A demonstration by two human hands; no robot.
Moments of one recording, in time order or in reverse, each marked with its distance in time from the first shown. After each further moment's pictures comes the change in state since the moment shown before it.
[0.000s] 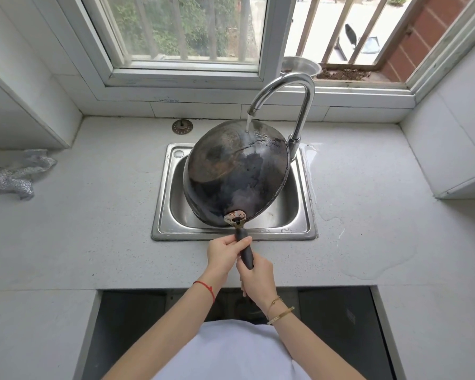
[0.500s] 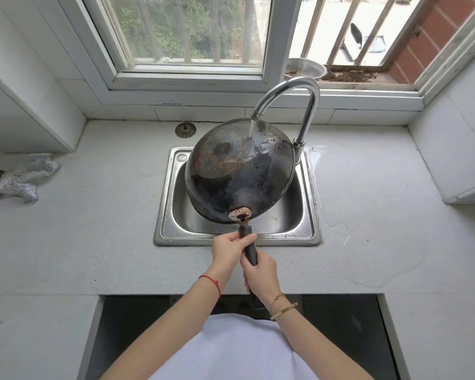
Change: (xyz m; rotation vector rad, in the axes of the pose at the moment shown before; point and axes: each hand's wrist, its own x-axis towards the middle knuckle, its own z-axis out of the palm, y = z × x) left_hand 0.016 0.019 0.009 0.063 0.039 -0.001; right_hand 0.021 -0.011 -0.005 0.055 -0.004 0.032
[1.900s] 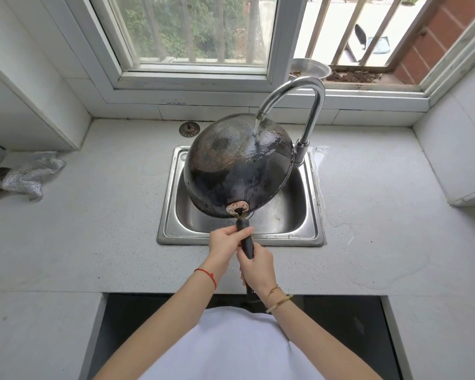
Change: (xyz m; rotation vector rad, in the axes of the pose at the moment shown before) left_hand 0.010 0.010 -0.014 -0.039 -0.043 -0.005; right_hand 0.013 -0.008 0.015 -0.039 0.013 -0.021
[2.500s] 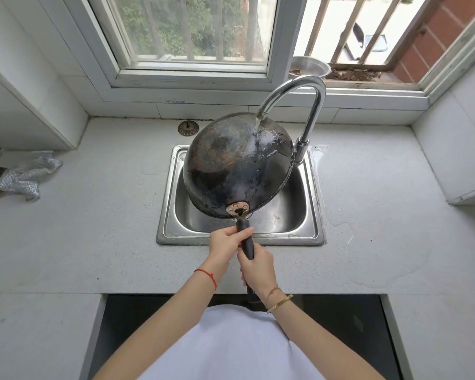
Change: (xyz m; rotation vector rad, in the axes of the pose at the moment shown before) left_hand 0.001 -0.001 -0.003 -0.011 -0.022 -0.011; right_hand -0.004 -0.004 0.000 0.009 -0.011 0.040
